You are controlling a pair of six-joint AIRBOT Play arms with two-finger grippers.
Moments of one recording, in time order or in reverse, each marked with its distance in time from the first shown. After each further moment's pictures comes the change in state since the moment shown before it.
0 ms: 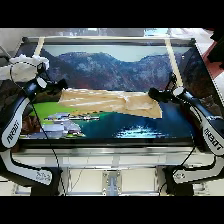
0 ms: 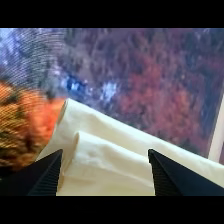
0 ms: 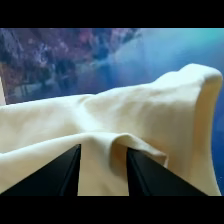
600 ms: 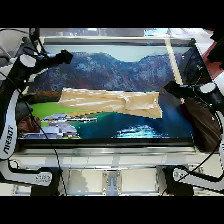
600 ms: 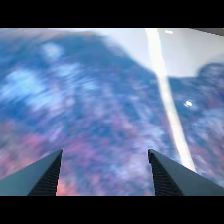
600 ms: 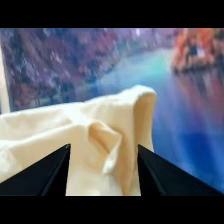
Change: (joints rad) left arm -0.097 0.107 0.249 -0.428 -0.030 0.585; right arm -0.239 0.211 0.000 0.043 0.238 -0.136
